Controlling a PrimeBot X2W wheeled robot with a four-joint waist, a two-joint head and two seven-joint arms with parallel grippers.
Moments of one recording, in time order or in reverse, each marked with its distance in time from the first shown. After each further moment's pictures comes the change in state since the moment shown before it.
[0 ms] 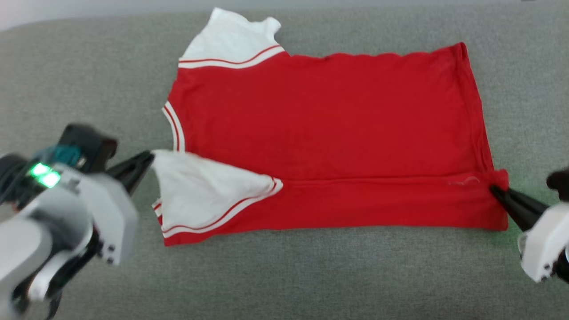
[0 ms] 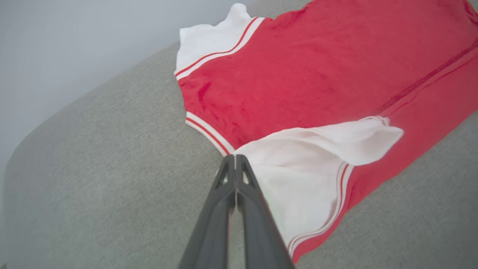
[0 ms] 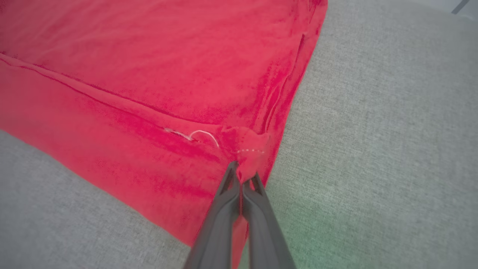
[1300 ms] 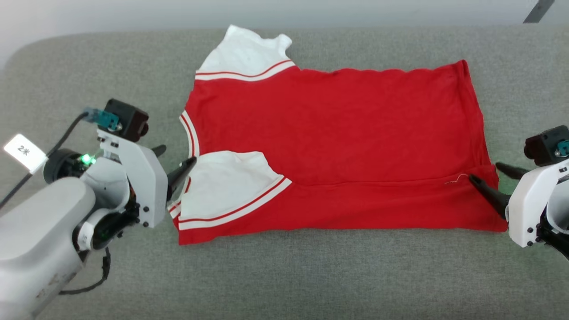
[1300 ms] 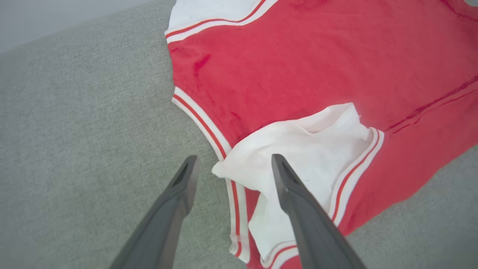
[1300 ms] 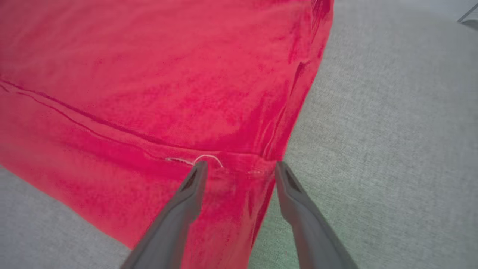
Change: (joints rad) left arm -0.101 -0.346 -0.019 0.538 -0.123 -0.227 0.053; right arm -0.297 0.032 0.218 0.277 0.084 0.000 0.099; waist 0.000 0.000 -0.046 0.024
